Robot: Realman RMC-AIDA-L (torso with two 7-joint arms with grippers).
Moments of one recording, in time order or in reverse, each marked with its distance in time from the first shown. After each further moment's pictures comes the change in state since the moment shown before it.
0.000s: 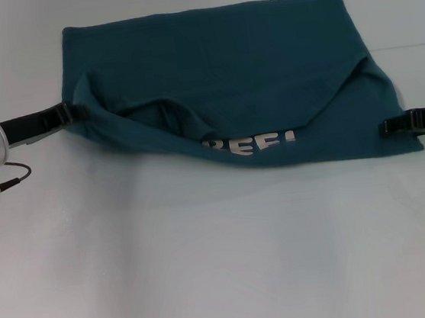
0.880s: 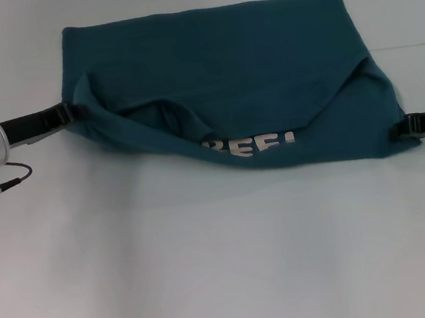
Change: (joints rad) left arm 0.001 -0.001 -0.001 -0.002 -0.008 0.000 0.003; right arm 0.001 -0.001 -0.002 0.036 0.013 0.025 0.004
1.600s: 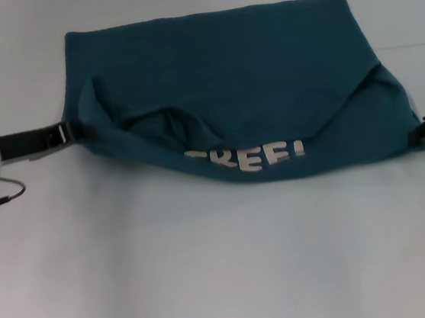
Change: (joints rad) left arm 0.028 0.020 -0.003 0.054 0.059 0.181 -0.035; right arm -0.040 -0.029 0.021 -0.092 0.002 -0.175 -0.002
